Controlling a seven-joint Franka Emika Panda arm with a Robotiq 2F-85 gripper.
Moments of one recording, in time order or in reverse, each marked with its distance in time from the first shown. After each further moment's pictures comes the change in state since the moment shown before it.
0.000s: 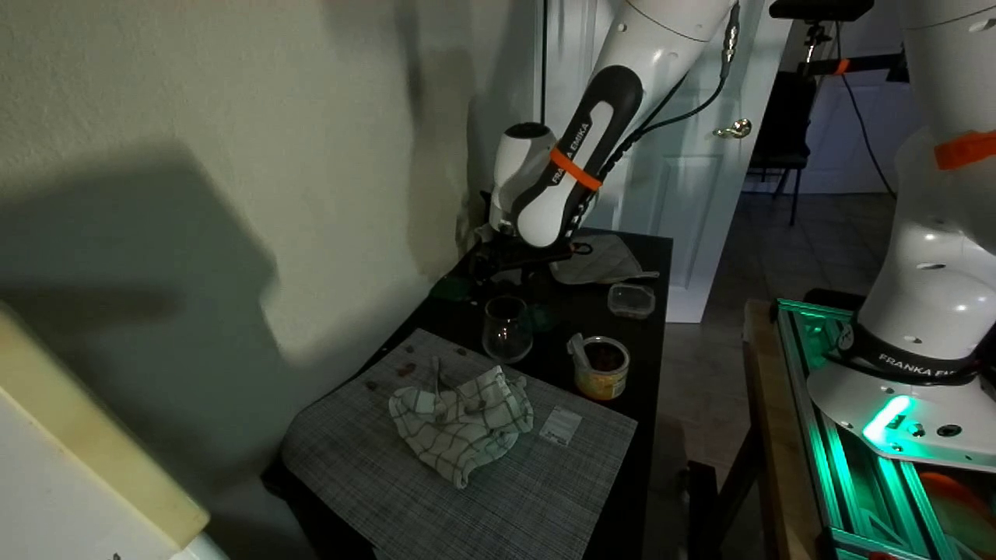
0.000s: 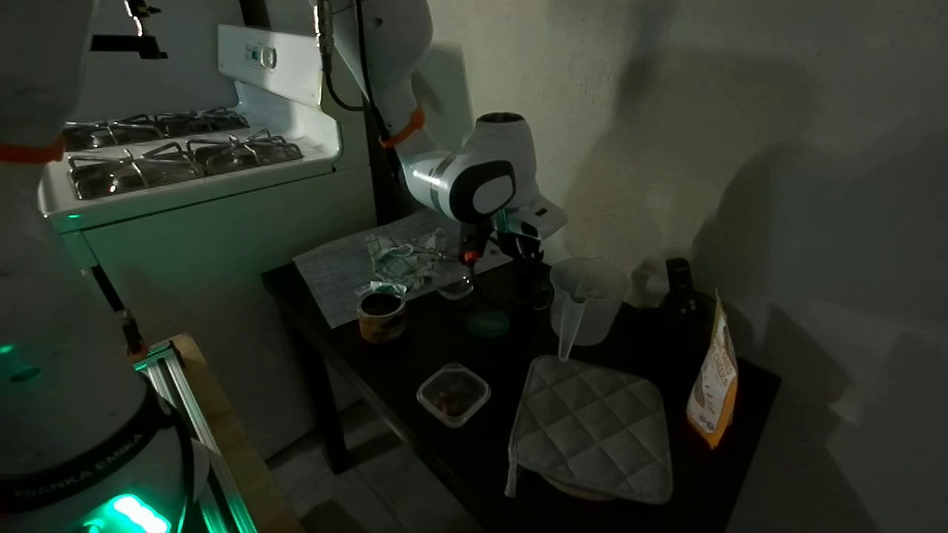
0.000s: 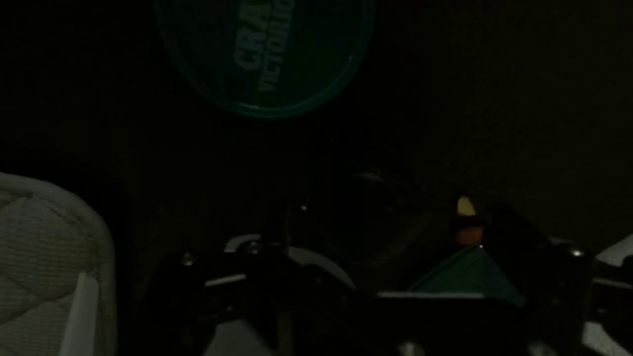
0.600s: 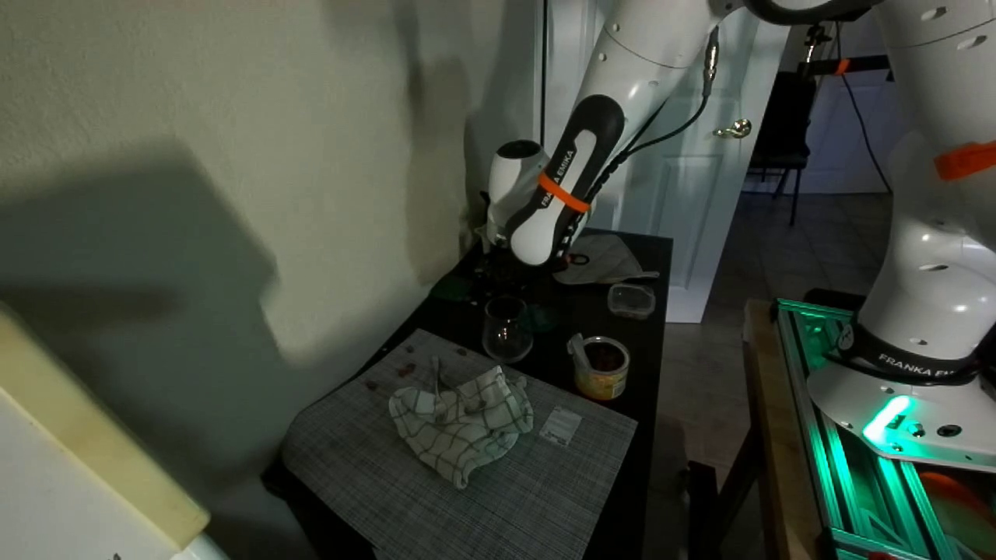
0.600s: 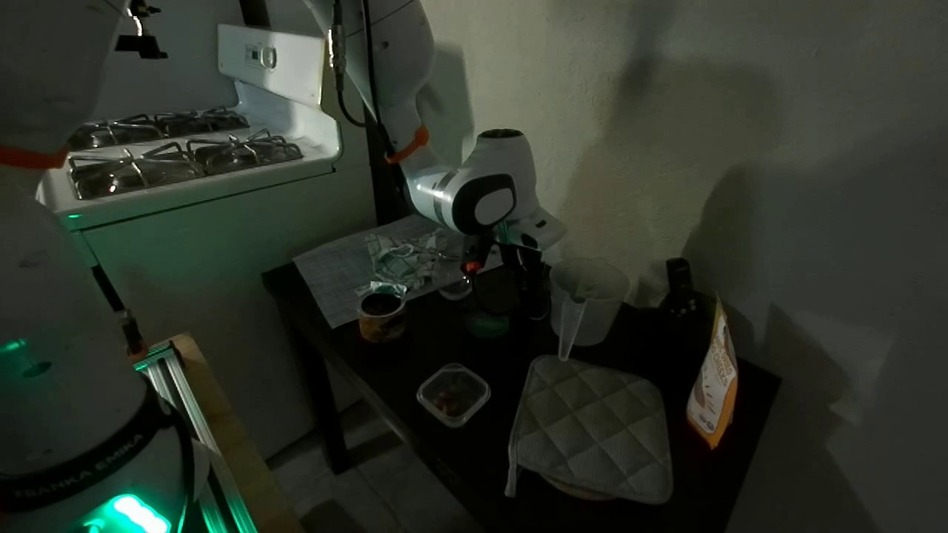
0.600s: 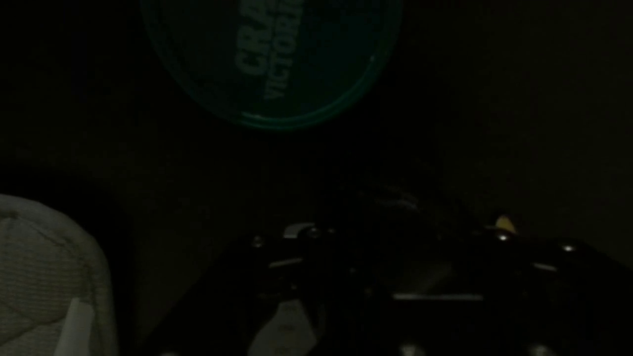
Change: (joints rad) arm 0.086 0.088 -0.081 0.047 0.036 0.001 0.020
